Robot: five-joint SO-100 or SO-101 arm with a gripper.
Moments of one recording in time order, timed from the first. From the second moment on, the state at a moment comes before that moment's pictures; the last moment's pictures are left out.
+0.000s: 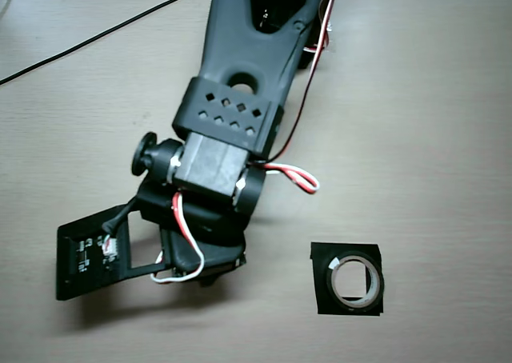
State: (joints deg) arm 15.0 92.6 78.3 77.0 -30.8
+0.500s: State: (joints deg) arm 14.2 92.4 77.5 77.0 -30.0
